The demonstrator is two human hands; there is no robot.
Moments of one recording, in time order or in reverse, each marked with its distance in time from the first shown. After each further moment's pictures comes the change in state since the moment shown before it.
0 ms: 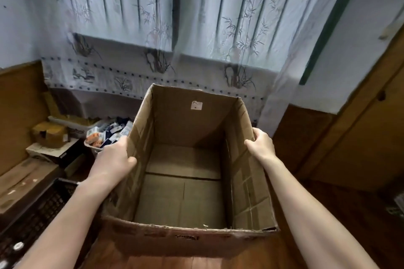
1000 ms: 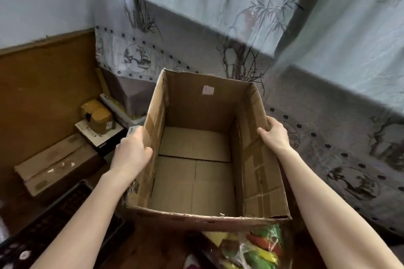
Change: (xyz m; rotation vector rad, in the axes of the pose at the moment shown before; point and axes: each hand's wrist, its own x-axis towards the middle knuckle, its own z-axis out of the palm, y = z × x) left_hand 0.482 -0.102 0.103 -0.136 0.023 -0.462; right_hand 0.519 -0.193 0.349 -0.054 -0.376 -0.188
